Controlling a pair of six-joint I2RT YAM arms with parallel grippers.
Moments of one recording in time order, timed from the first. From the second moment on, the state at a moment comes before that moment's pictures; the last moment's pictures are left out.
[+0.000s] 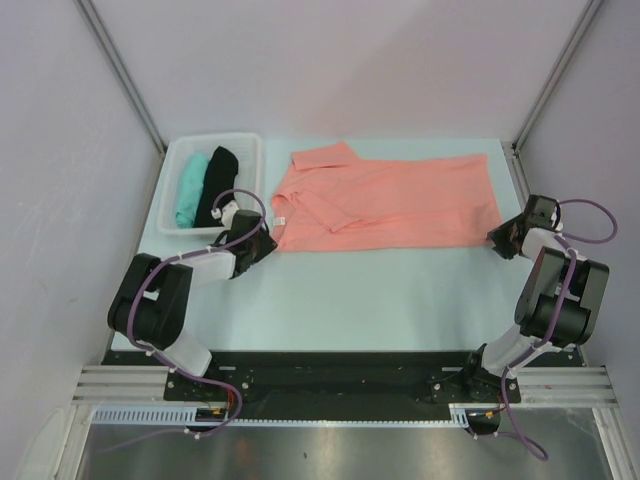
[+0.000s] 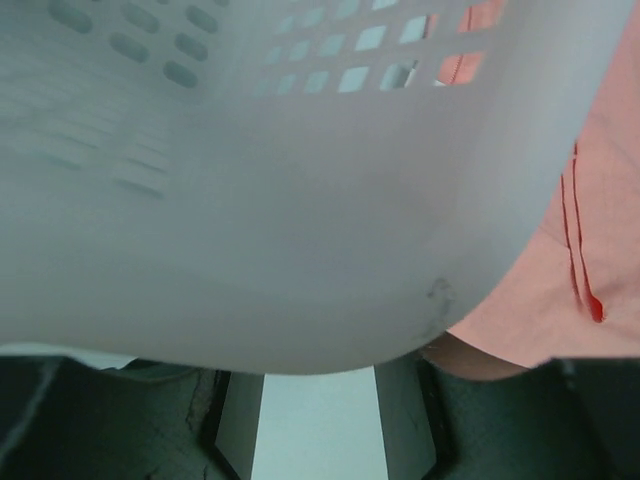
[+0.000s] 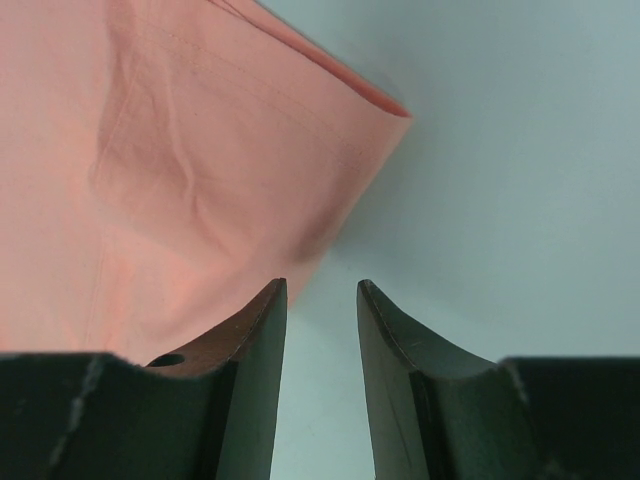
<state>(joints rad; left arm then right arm) -0.32 1.59 0.71 0.11 -0.21 -0.86 -0.38 1.62 0.93 -0.21 -0.07 0.71</state>
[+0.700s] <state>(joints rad) -0.29 1.55 0.68 0.12 -0.17 -0.87 -0.41 1.63 0.93 -0.21 -0.09 0.71</state>
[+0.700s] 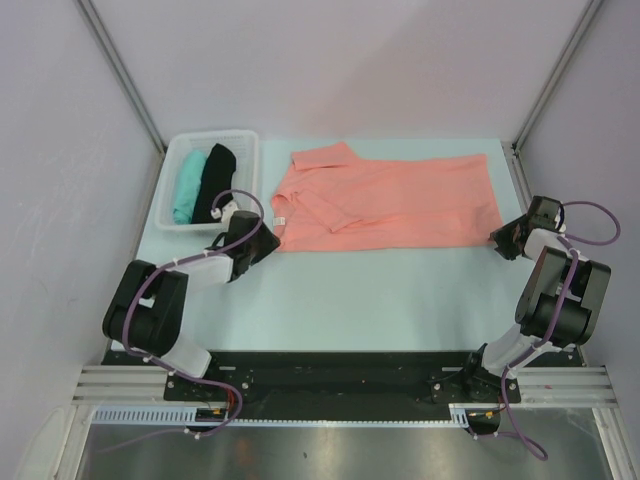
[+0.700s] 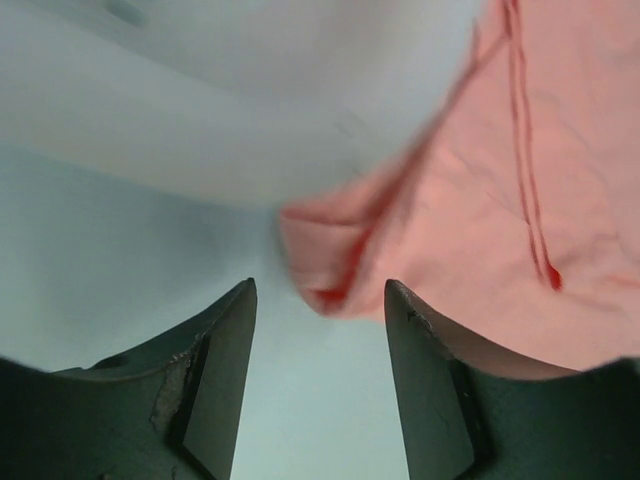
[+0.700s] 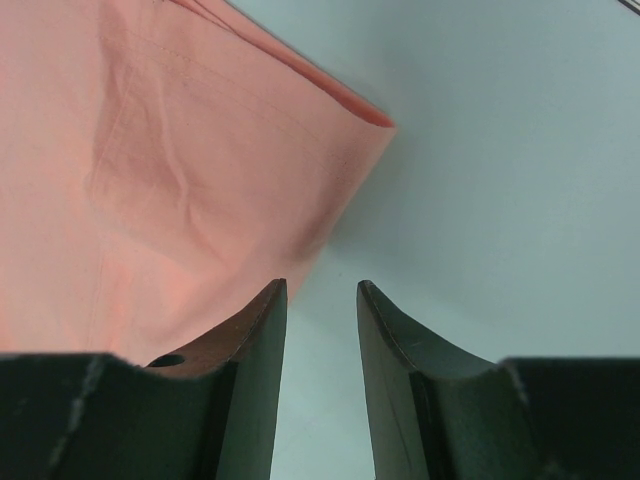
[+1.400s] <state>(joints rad) -0.43 1.55 0.66 0.15 -0.19 -0.92 -0.41 1.69 0.93 -0.17 -0.07 0.71</state>
